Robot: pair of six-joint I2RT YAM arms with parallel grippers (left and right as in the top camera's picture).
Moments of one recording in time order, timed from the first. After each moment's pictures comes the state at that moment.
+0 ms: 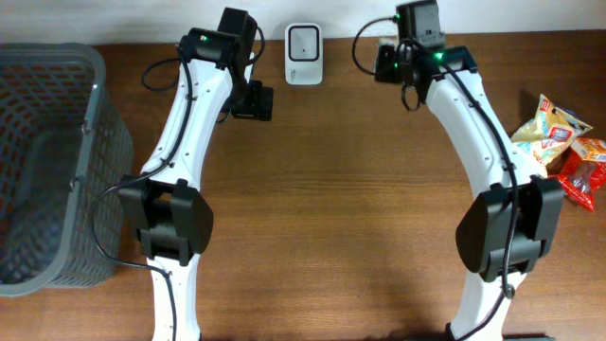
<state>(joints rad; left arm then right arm) -0.26 2.28 2.31 -1.41 -0.09 -0.16 0.20 2.06 1.93 -0.72 0.17 0.22</state>
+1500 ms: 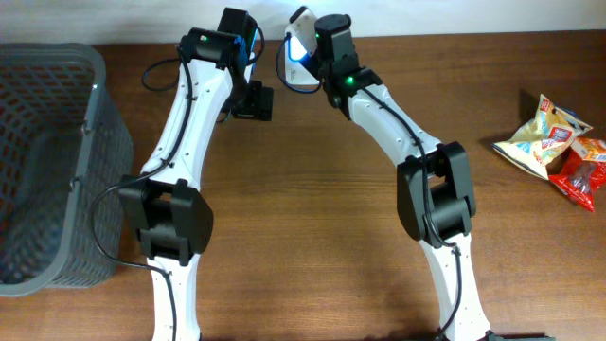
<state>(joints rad) -0.26 2.28 2.31 -1.41 -0.09 -0.16 0.37 2.43 2.06 -0.07 0.17 -0.51</state>
